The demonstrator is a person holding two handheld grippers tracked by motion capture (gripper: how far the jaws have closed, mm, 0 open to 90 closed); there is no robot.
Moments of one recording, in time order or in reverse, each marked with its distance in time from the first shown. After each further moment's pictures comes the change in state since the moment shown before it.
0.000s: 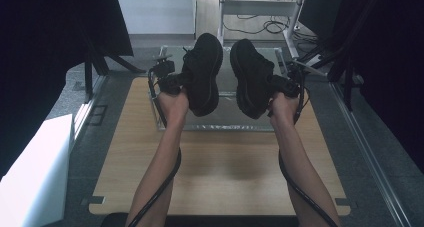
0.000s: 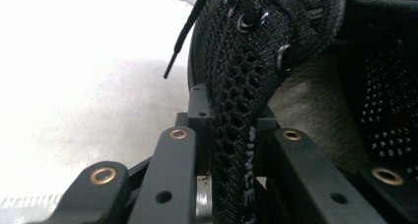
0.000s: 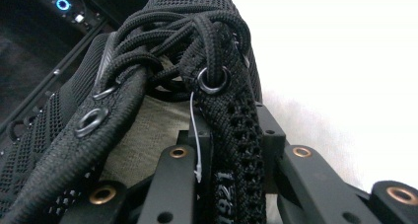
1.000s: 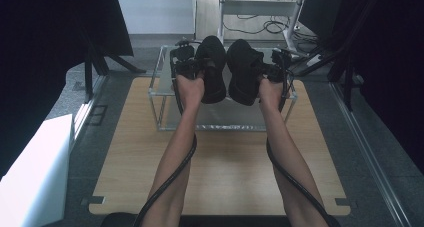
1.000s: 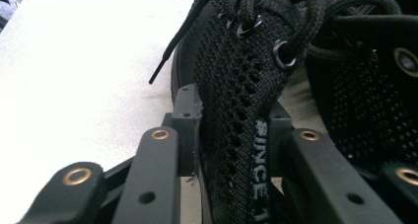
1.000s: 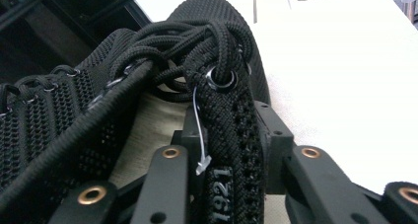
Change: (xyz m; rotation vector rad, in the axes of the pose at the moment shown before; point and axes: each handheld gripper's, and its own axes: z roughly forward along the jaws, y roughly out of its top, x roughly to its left) left arm -0.035 0.023 0.051 0.073 0.226 0.119; right arm 0.022 0.017 0.048 0.010 -0.204 -0.145
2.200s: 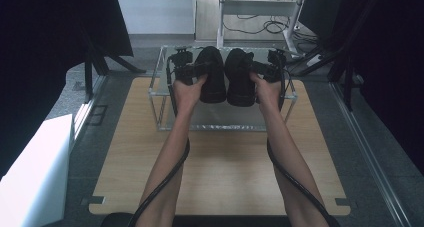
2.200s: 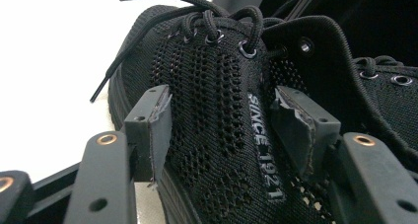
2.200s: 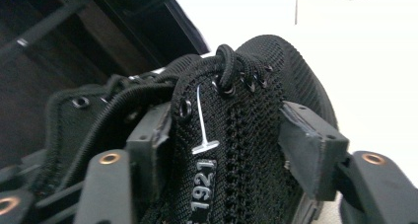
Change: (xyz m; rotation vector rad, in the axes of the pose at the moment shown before) left arm 0.015 -0.014 -0.003 -0.055 -0.250 0.026; right arm 0.002 -0.003 0.006 -0.007 0.174 -0.016
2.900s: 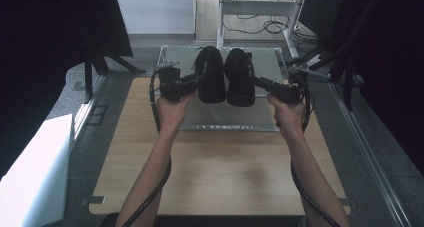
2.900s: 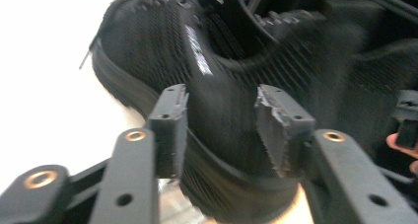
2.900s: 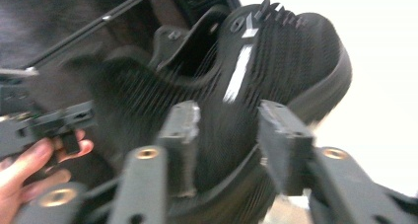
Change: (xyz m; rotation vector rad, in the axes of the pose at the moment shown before) left arm 0.003 -0.045 -0.072 -0.045 -0.168 0.111; right arm -0.017 -0.037 -0.085 0.021 0.241 -0.126
